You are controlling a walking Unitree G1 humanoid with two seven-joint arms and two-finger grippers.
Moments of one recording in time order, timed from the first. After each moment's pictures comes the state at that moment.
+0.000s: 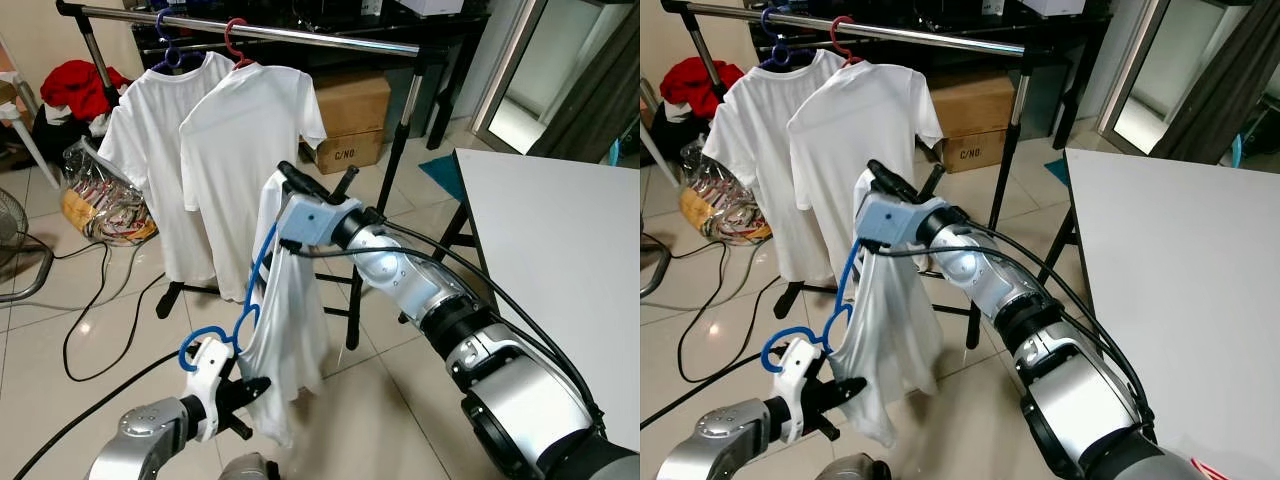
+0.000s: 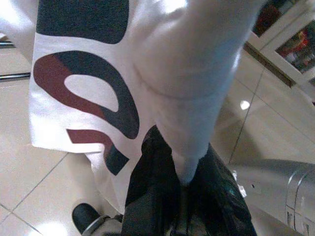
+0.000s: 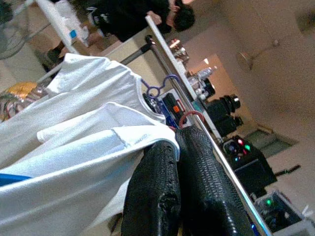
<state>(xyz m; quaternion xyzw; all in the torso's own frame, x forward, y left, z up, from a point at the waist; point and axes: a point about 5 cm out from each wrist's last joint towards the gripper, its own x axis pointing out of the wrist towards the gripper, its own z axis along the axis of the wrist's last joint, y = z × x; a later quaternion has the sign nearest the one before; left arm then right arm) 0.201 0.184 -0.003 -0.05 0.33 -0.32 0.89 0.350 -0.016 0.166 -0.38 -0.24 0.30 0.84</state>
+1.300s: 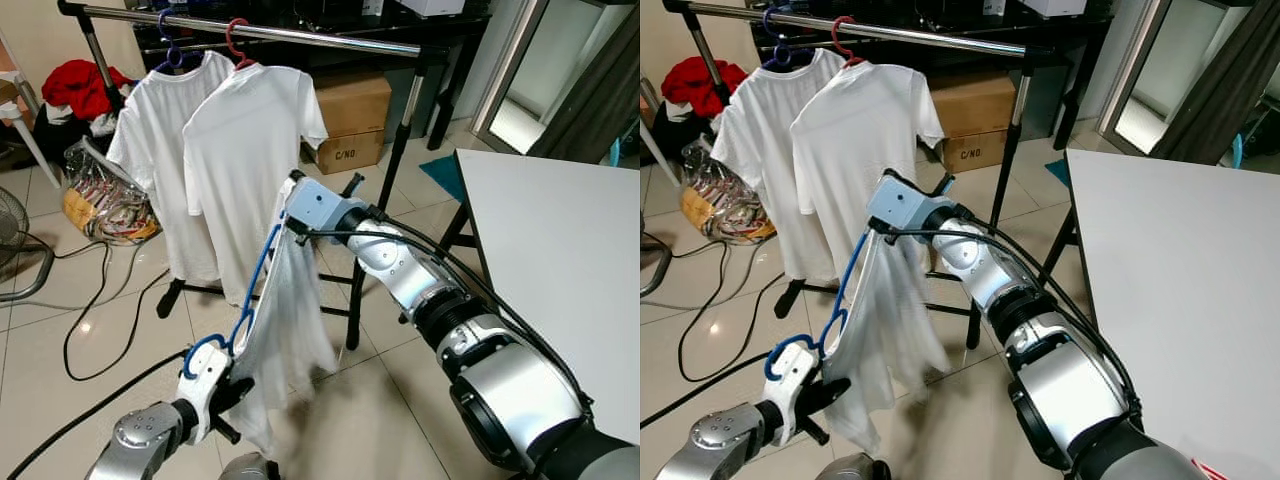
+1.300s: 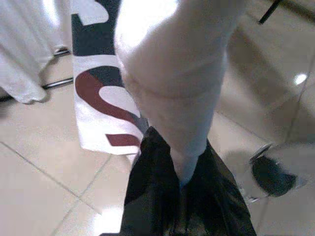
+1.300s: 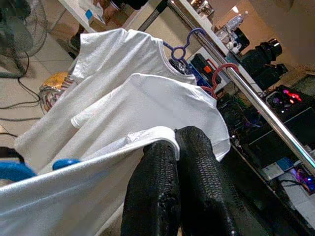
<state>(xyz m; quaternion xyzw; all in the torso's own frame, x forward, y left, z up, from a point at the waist) 0.196 0.193 -0.007 0.08 0.32 -0.30 0.90 0.362 -0.018 0.154 -0.32 -0.13 0.33 0.88</state>
